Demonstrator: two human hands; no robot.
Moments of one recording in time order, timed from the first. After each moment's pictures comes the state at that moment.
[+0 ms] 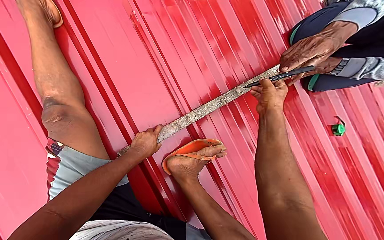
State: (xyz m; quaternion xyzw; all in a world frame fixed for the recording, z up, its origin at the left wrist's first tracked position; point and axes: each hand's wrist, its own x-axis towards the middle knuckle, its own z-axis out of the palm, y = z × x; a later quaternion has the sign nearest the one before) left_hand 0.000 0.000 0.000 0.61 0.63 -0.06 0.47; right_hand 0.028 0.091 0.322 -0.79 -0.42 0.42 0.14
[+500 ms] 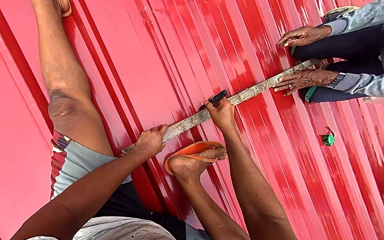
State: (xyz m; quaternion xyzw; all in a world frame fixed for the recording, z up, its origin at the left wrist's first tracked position) left_hand -0.002 -0.002 -0.002 0.61 0.63 -0.03 0.48; right_hand 0.202 0.164 0.069 -0.59 -0.78 0.20 0.08
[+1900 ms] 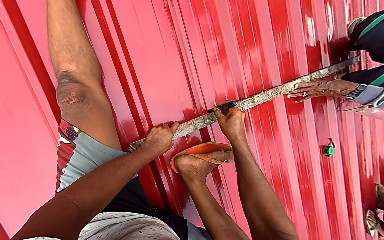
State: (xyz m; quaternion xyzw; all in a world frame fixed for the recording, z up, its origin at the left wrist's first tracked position) left_hand -0.003 -0.004 -0.005 0.61 0.62 0.00 0.50; right_hand 0.196 0.159 0.058 -0.60 -0.77 0.21 0.00
